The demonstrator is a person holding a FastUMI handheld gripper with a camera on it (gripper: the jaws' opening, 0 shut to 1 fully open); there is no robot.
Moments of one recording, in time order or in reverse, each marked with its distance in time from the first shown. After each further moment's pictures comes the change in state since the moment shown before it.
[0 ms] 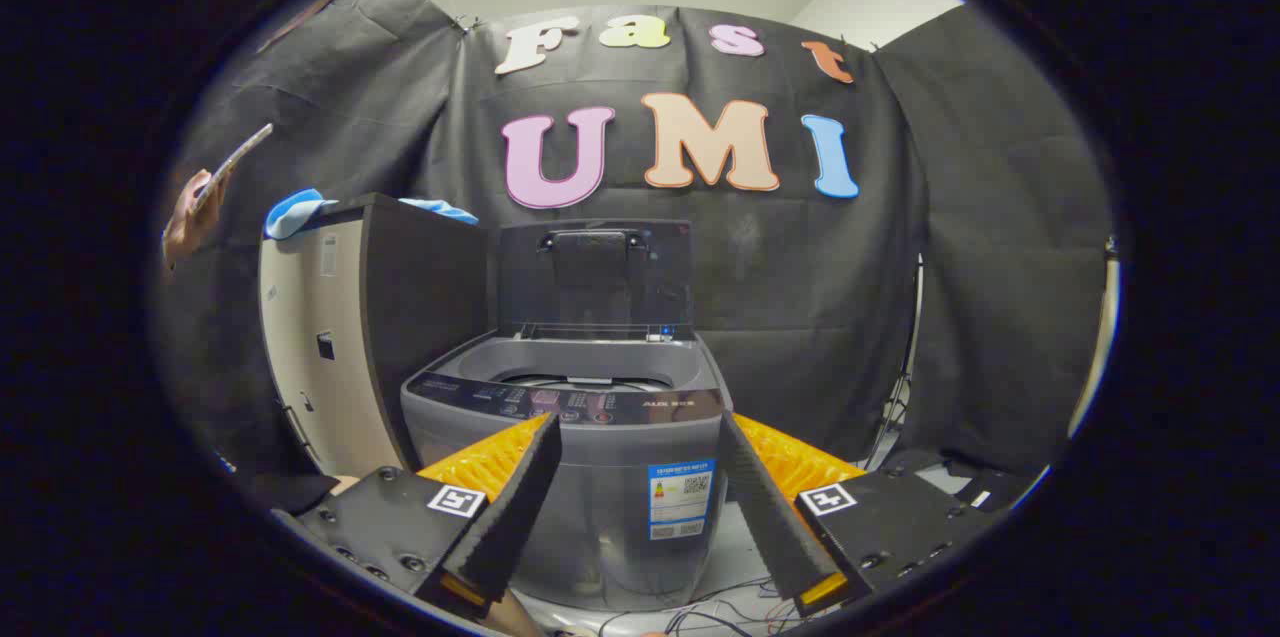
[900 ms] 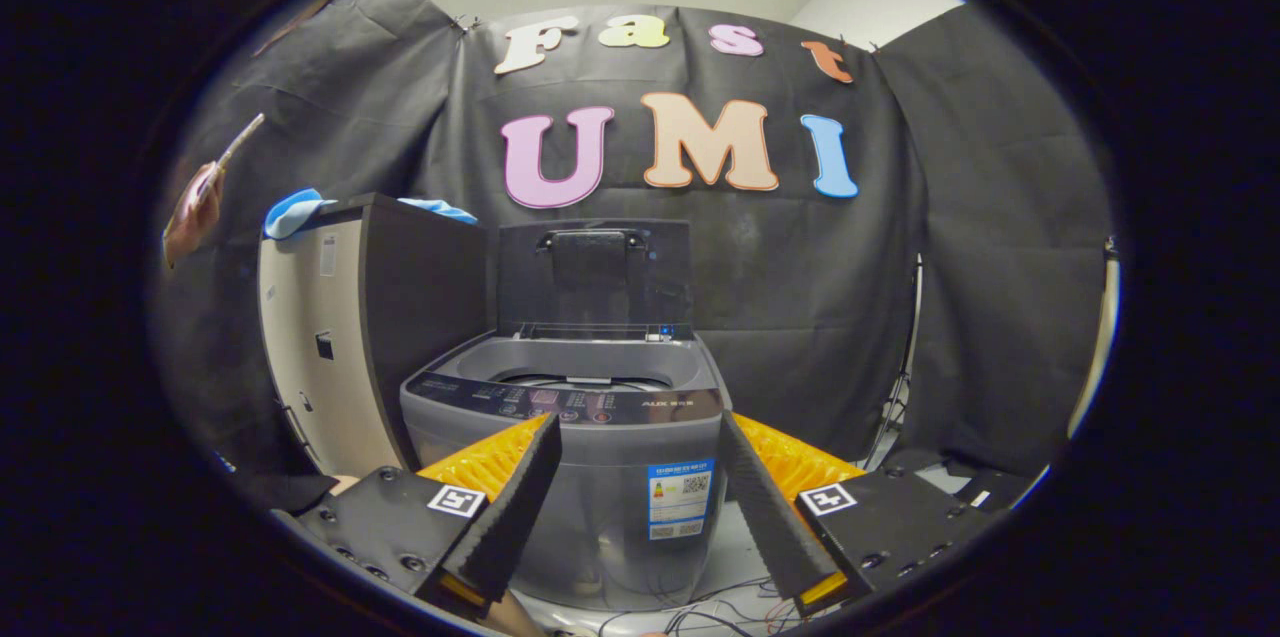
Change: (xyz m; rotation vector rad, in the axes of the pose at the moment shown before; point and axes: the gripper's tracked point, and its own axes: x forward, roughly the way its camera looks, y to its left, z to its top) arm 0.002 0.001 0.001 -0.002 0.000 -0.001
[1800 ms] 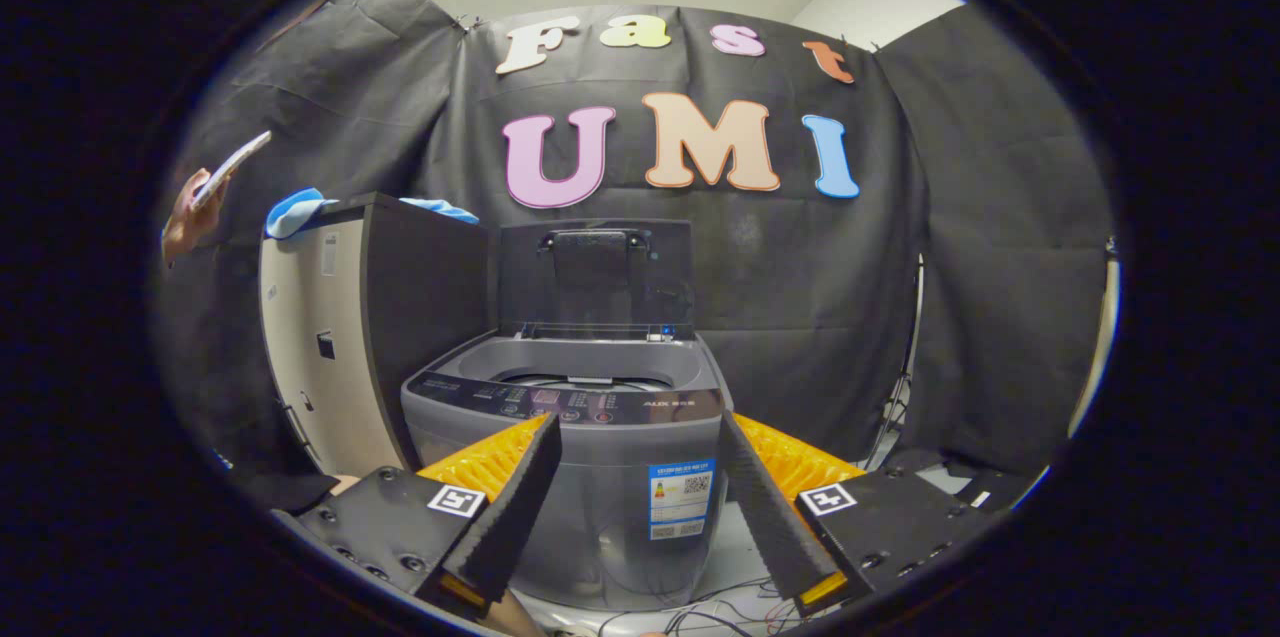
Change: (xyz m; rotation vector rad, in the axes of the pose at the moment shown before) arm 0.000 0.002 -0.001 -0.002 -0.001 0.003
